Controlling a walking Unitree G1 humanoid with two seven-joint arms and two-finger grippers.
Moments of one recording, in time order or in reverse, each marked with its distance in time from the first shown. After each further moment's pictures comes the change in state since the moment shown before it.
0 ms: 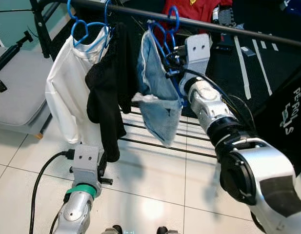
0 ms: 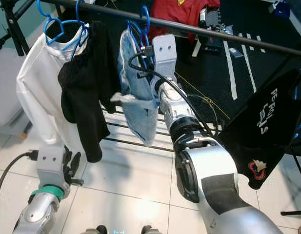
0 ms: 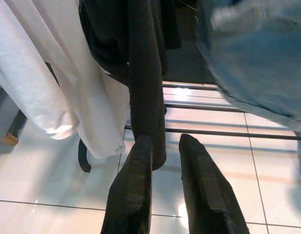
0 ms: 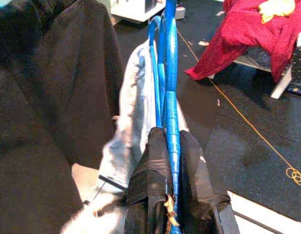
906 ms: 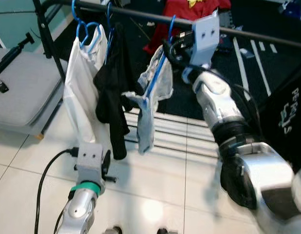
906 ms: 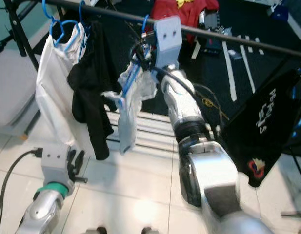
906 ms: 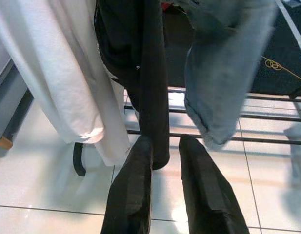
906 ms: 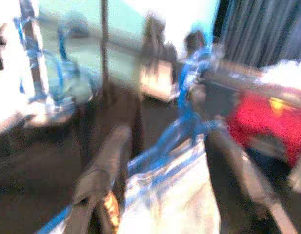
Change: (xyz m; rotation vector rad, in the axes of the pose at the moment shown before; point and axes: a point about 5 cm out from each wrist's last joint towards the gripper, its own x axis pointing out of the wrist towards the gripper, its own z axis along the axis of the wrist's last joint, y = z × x) left arm 0.005 -0.009 0.000 -0.015 0.003 -0.020; right arm -0.037 -0.013 0.003 -0.042 -0.317 0.103
